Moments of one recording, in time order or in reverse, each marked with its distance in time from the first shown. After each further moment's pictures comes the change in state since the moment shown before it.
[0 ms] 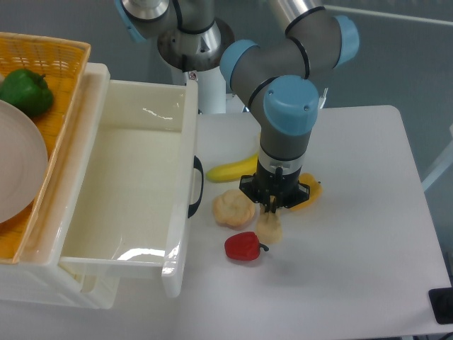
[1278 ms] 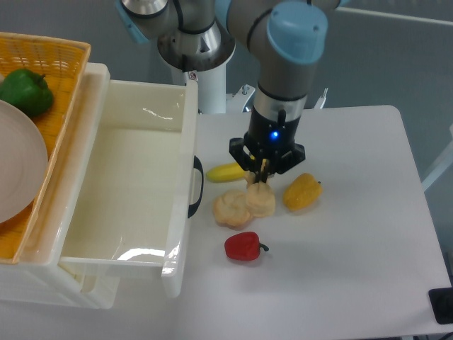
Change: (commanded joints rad) arm 0.012 0.219 0.023 -0.100 -0.196 -0.225
